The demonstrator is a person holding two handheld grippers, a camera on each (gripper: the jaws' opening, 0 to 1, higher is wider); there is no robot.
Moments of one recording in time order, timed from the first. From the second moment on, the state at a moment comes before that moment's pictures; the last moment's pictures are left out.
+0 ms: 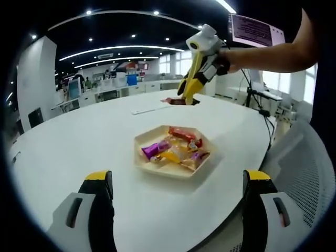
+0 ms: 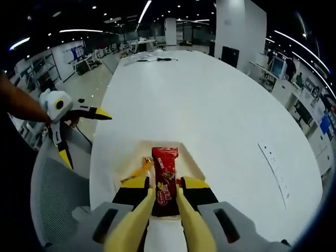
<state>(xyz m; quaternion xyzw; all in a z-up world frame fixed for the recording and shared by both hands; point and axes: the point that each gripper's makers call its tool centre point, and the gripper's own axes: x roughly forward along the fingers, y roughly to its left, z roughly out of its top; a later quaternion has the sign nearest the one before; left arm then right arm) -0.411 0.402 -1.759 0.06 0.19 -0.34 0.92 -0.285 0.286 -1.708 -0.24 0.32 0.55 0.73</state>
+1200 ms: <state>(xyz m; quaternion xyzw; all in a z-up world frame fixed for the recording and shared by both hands) -0.409 0.407 -1.760 0.06 0.19 -0.33 0.92 -0.312 0.323 -1.706 -0.24 0.29 0.59 0.71</state>
